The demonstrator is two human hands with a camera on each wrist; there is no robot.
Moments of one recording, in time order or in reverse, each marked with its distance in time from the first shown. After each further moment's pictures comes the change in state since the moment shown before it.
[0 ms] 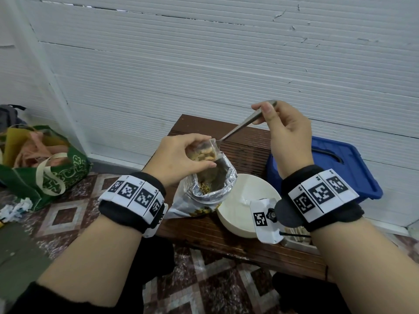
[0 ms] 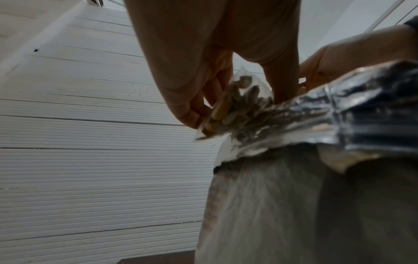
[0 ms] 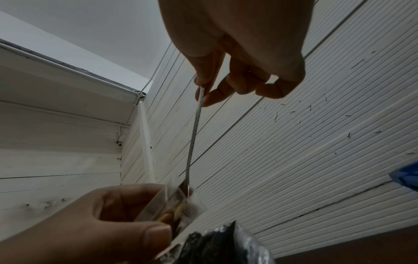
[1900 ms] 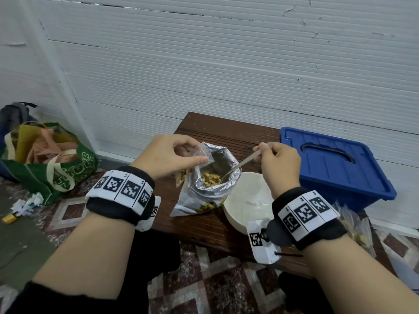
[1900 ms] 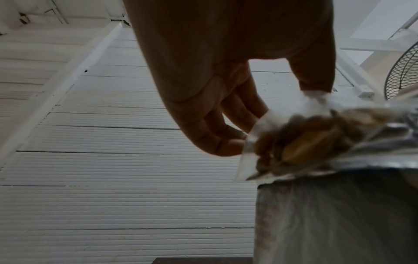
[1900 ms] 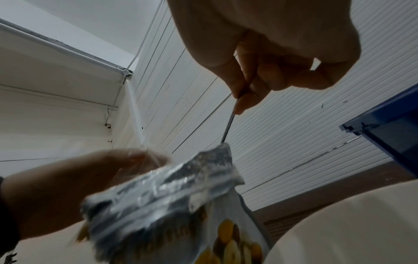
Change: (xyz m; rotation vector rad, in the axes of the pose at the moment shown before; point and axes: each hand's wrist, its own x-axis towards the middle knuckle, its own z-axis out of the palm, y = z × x) left_hand -0.005 -0.018 -0.029 -0.037 -0.117 -0.110; right_hand -0.031 0.038 0.015 -0.328 0.057 0.389
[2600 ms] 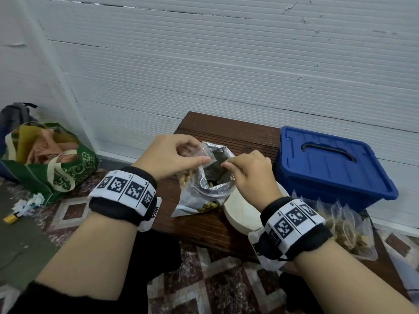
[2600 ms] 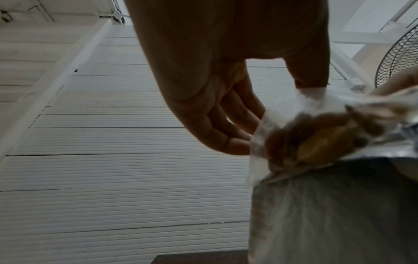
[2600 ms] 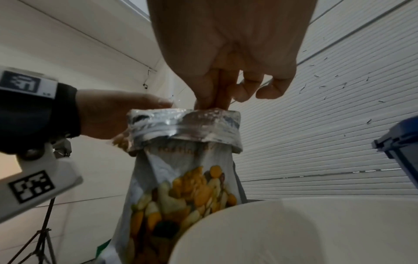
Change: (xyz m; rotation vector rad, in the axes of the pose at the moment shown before) left_hand 0.004 0.003 0.006 0.005 0.002 0.002; right_hand -0.017 0.014 0.019 -0.434 -0.335 -0.546
